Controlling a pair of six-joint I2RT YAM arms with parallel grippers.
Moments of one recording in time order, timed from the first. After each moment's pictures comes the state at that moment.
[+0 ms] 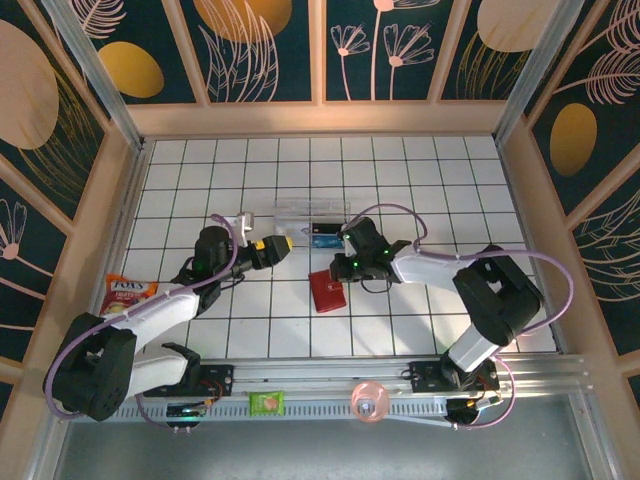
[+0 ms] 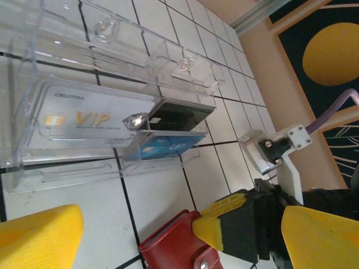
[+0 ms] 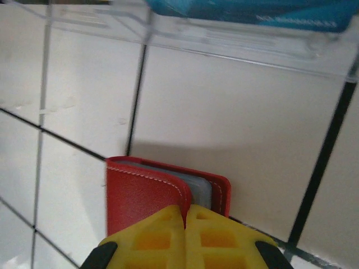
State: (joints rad) left arm -0.42 1.20 0.41 0.40 0.46 -0.74; right arm 0.73 1.59 0.79 -0.15 -0.28 0.59
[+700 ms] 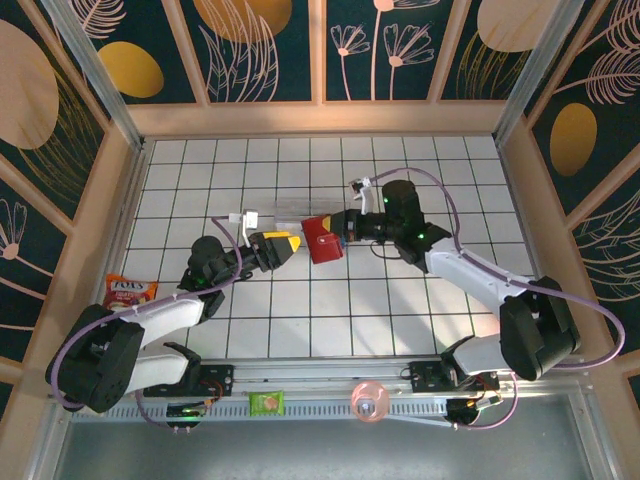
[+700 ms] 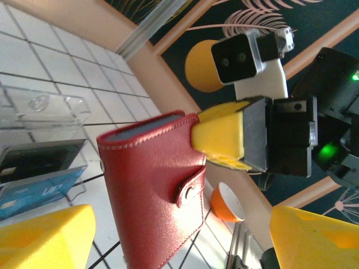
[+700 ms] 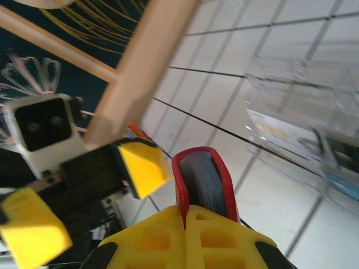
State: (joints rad) left arm -0.47 1.24 0.33 0.93 0.63 -0.87; right arm 0.56 1.36 0.86 0.11 -0.66 0.63
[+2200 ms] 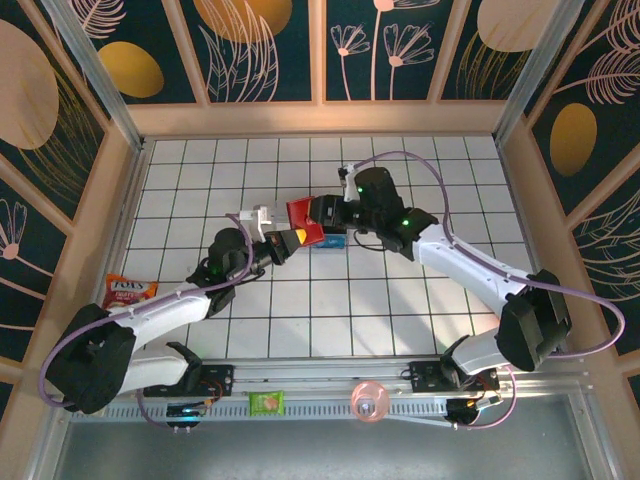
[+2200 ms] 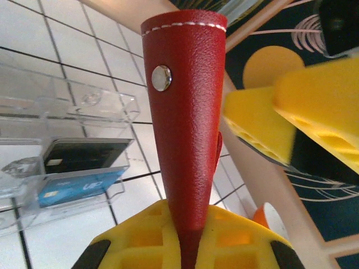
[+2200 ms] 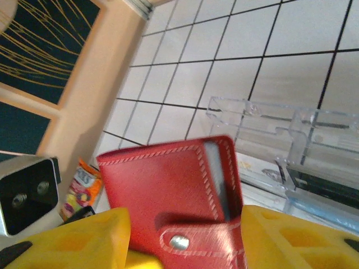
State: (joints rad) left arm -0.61 1.23 0.46 0.58 0.29 -0.83; right arm 0.72 1.42 1.12 -0.21 -0.22 0.64
